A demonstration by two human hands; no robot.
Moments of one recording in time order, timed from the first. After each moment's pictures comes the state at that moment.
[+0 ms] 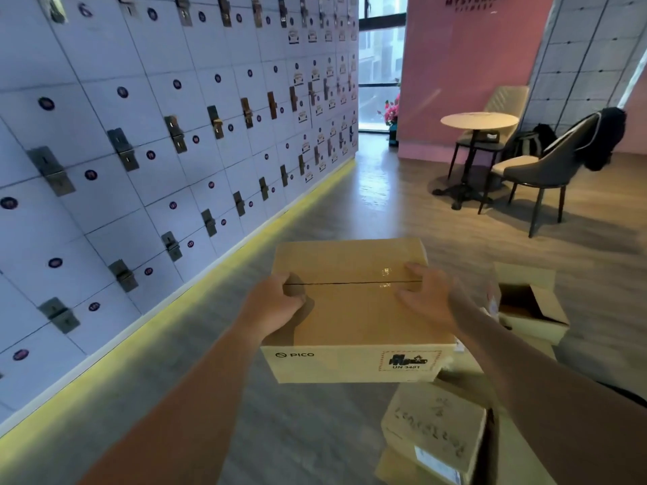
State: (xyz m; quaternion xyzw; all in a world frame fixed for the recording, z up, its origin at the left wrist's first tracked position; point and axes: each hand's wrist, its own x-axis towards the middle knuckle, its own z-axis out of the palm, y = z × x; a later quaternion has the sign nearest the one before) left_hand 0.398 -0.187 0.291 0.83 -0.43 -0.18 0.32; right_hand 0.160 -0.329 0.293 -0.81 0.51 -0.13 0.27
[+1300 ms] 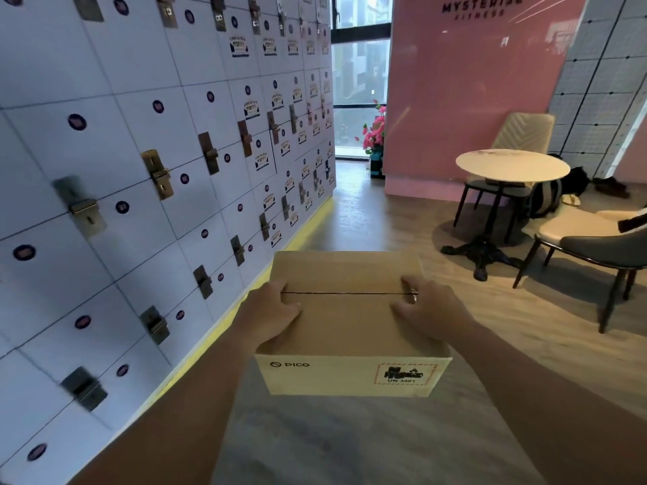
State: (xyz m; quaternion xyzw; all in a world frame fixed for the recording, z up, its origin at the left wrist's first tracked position) left_hand 0.915 -1.067 0.289 0.80 -0.52 -0.15 0.26; right_hand 0.655 -1.181 0.283 -0.79 0.55 -0.15 0.23
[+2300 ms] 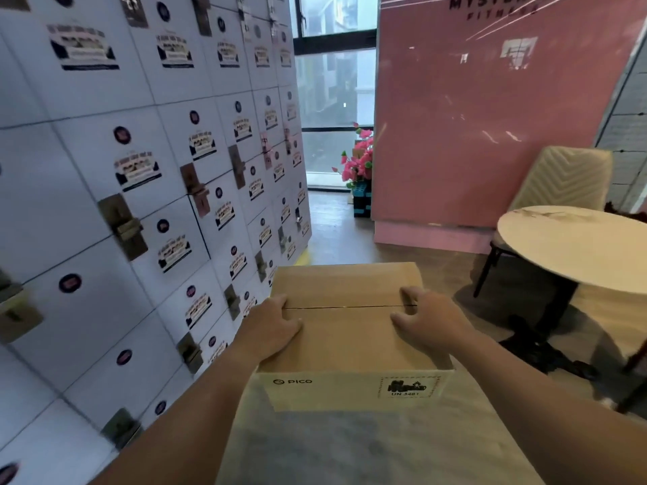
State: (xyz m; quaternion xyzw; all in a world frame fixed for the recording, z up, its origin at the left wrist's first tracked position) left_hand 1.203 -1.922 0.279 0.77 -0.57 -0.16 0.24; right_hand 0.928 -2.015 0.286 -0.79 0.57 -0.13 0.20
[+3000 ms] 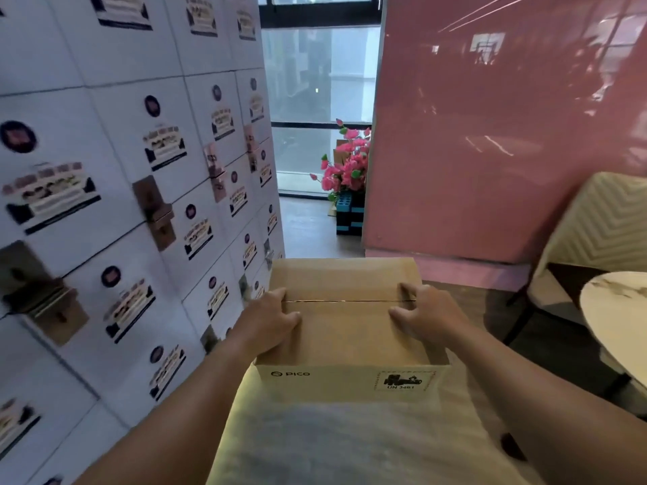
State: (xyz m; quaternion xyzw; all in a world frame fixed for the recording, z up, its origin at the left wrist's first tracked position) left_hand 1.401 -2.484 0.264 0.74 -0.60 -0.19 0.23; right_hand 1.117 -2.558 0.278 -0.75 0.61 -0.12 0.21
